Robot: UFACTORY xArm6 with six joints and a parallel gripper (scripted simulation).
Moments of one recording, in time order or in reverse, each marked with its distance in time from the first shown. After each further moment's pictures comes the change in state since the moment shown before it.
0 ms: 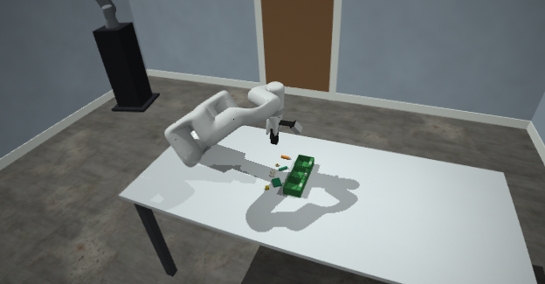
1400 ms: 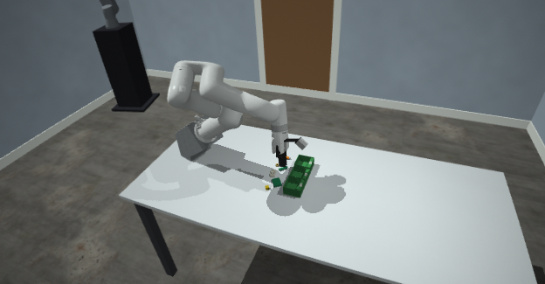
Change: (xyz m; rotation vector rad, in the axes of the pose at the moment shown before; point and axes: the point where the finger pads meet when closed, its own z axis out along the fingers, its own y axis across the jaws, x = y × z) arm 0.060 0.059 0.071 -0.301 0.228 0.077
